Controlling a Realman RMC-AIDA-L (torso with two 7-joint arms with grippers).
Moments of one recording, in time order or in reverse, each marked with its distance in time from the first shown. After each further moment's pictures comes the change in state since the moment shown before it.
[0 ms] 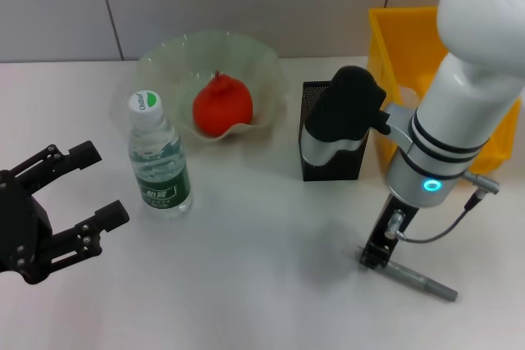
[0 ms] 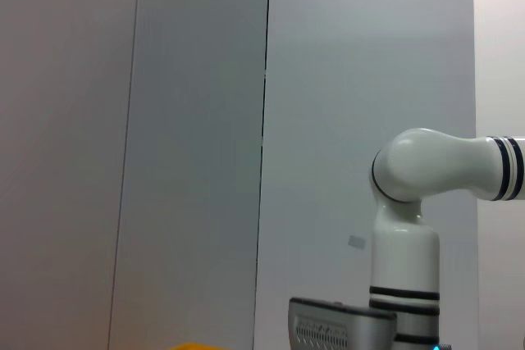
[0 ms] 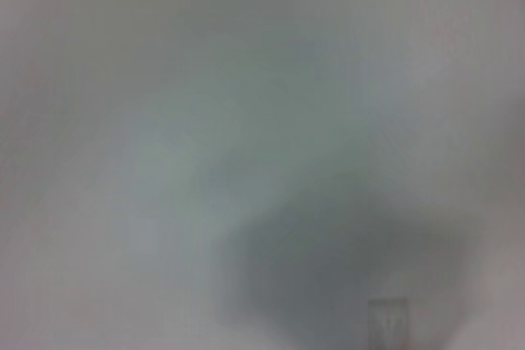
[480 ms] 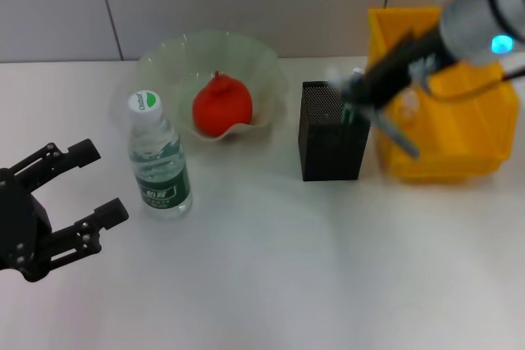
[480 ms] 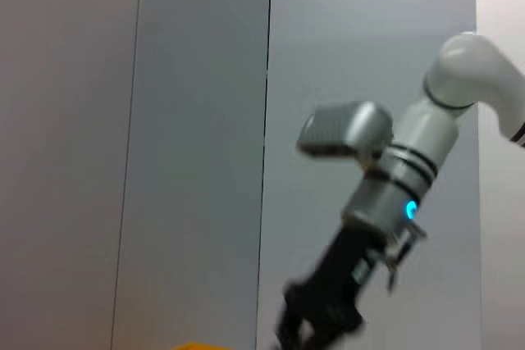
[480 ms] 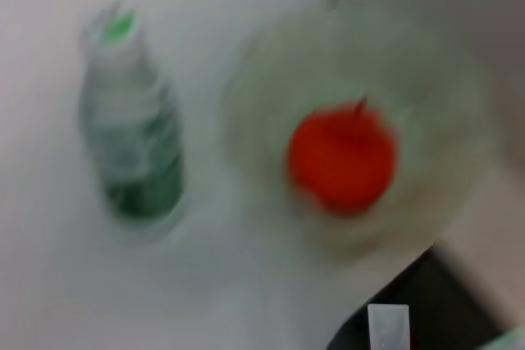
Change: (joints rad) left arm -0.002 0.001 -0.001 0.000 -0.002 -0.003 0.000; right arm -0.170 -0.009 0.345 -0.650 0.000 -0.090 -0.035
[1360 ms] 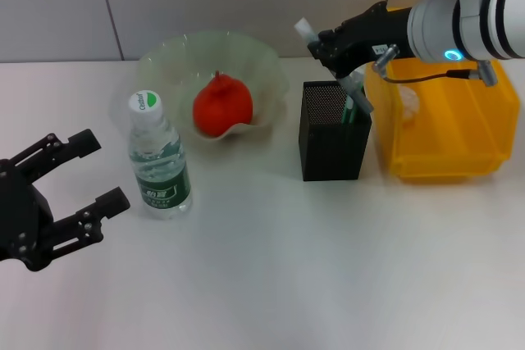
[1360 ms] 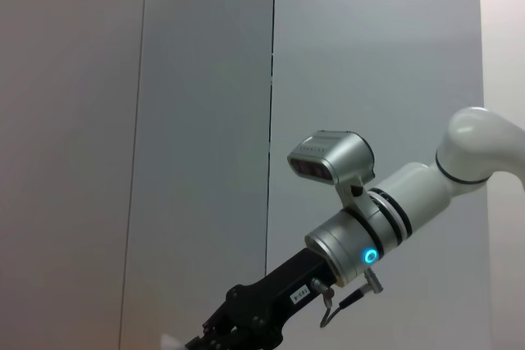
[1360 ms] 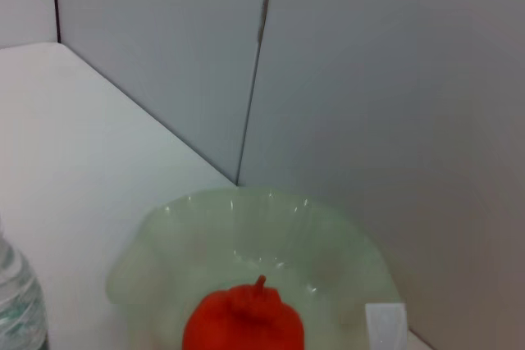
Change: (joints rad) left arm -0.013 -0.005 -0.013 -0.001 -0.003 -0.007 0.001; right arm -0.124 0.003 -0.124 0.208 0.178 0.600 -0.162
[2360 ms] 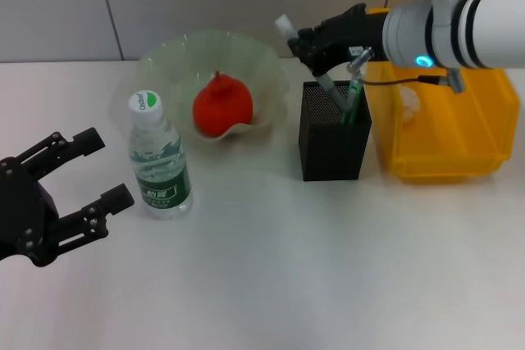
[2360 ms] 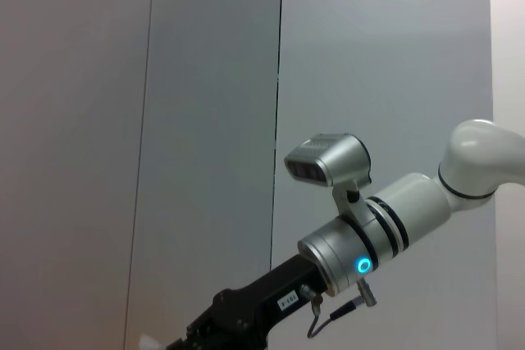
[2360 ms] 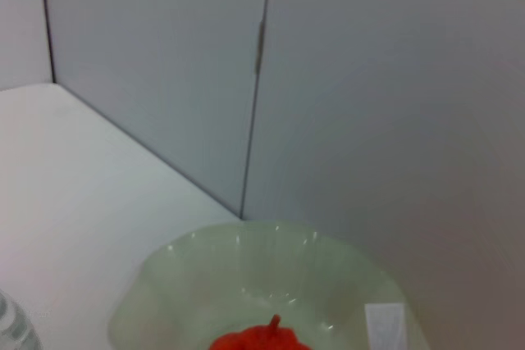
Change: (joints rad) left arm -0.014 0.003 -0.001 -0.023 0.008 -0.020 0.007; right arm 0.021 0.001 -0.071 0.113 0.087 0.152 -0.010
